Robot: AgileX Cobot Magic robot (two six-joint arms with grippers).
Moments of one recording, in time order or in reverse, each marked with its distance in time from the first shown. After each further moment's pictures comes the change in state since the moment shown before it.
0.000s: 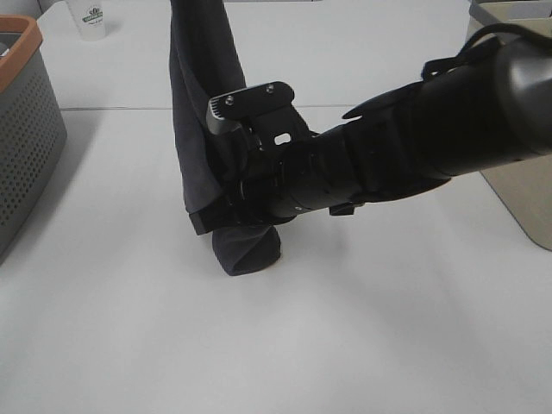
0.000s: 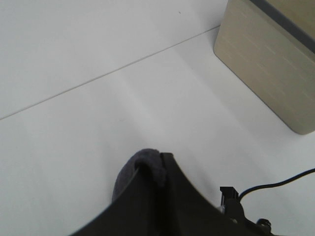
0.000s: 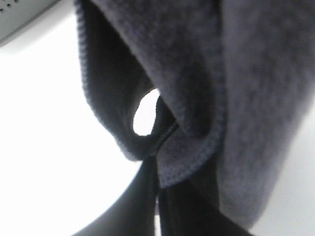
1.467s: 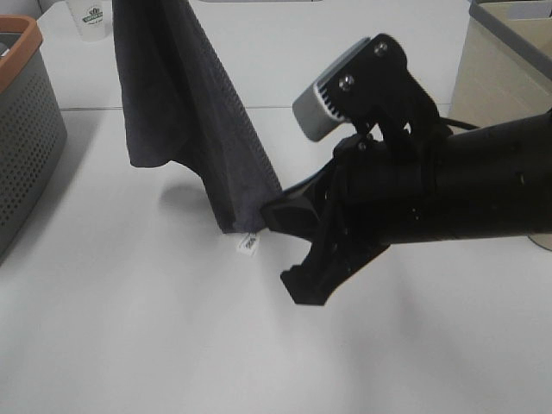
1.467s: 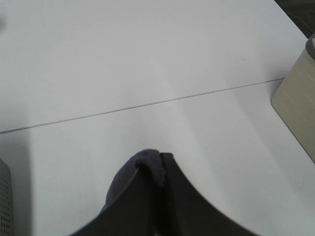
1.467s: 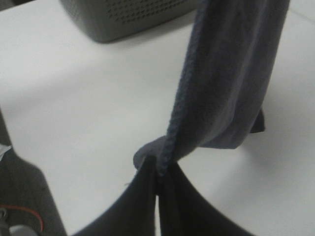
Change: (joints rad) left arm 0.001 -0.007 -0.092 0.282 0.060 -0.310; right arm 0.000 -0.516 0.330 -0.419 0.185 0.165
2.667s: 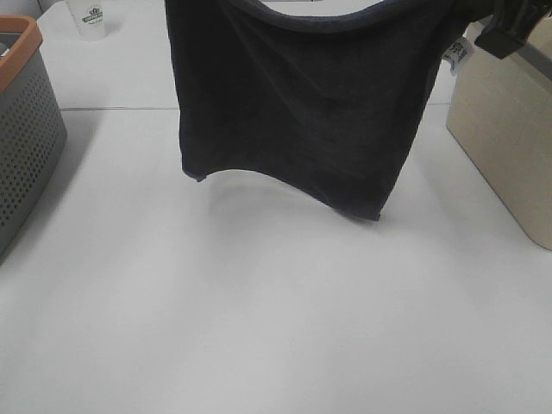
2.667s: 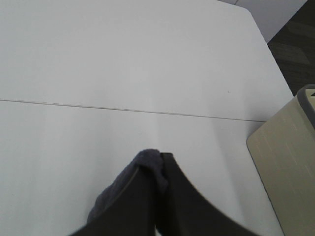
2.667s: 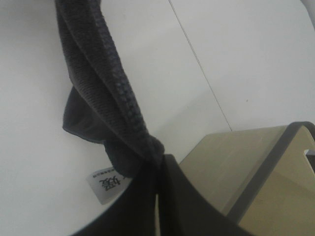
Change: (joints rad) left arm -0.005 0.023 0.248 0.096 -0.324 -0.431; right arm -0.283 0.064 -0.715 -1.615 0.718 0.938
